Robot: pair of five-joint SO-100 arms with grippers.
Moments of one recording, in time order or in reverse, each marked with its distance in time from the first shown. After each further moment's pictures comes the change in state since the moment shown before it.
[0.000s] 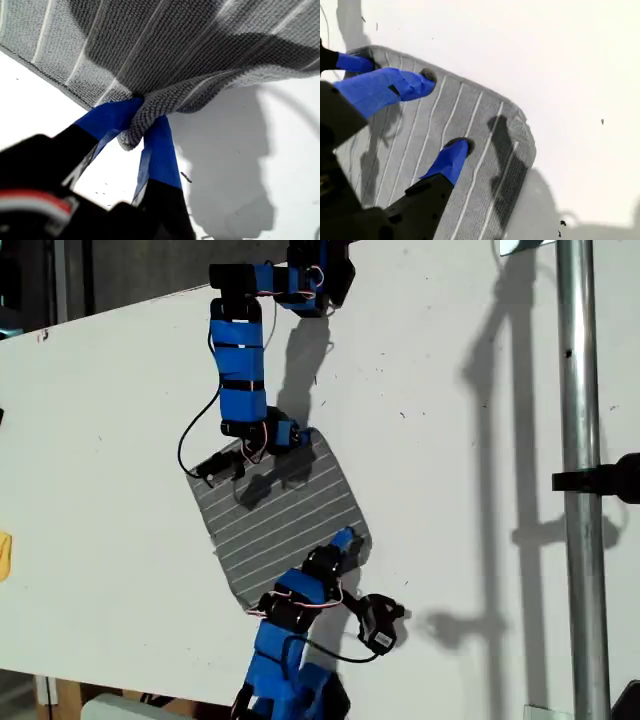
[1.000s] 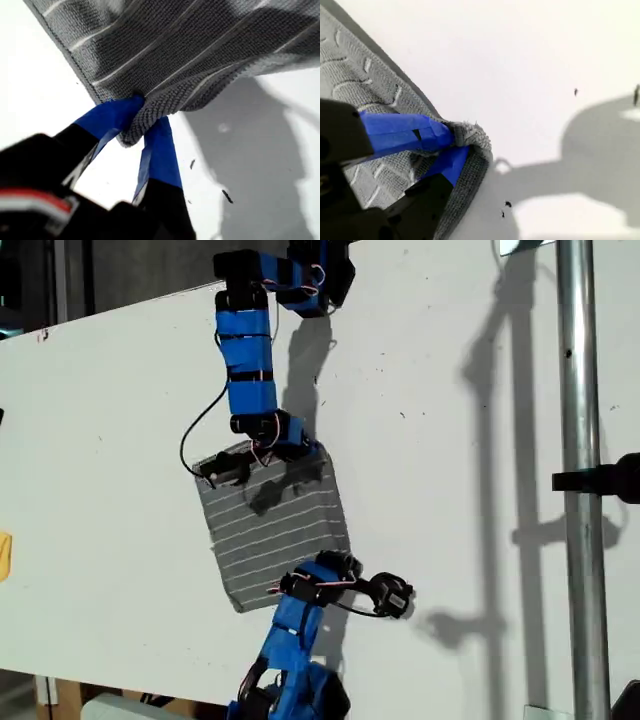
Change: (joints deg) arm 0 -0.7 -12.0 6.0 1.9 -11.6; arm 1 -7.0 3.5 0.0 -1.1 6.9
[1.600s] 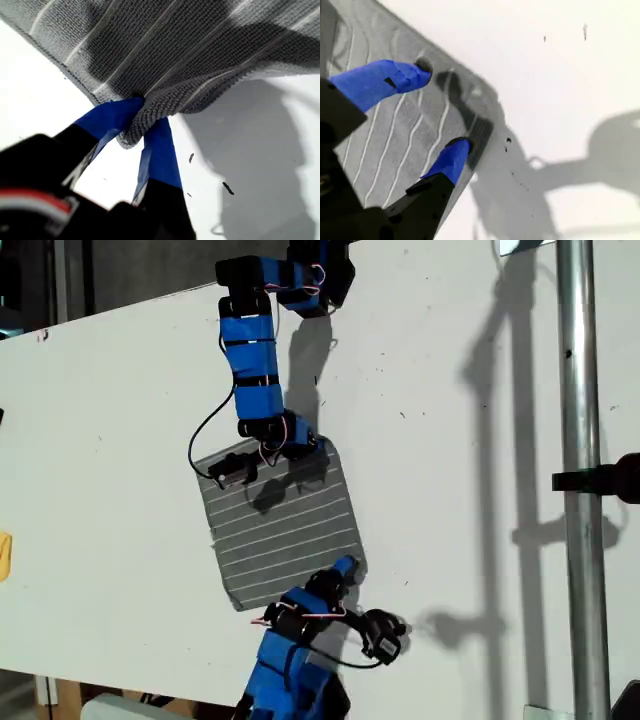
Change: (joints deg) arm 0 2.4 21.4 4.1 13.5 4.6; arm 1 -0.4 -1.7 0.0 0.3 1.2
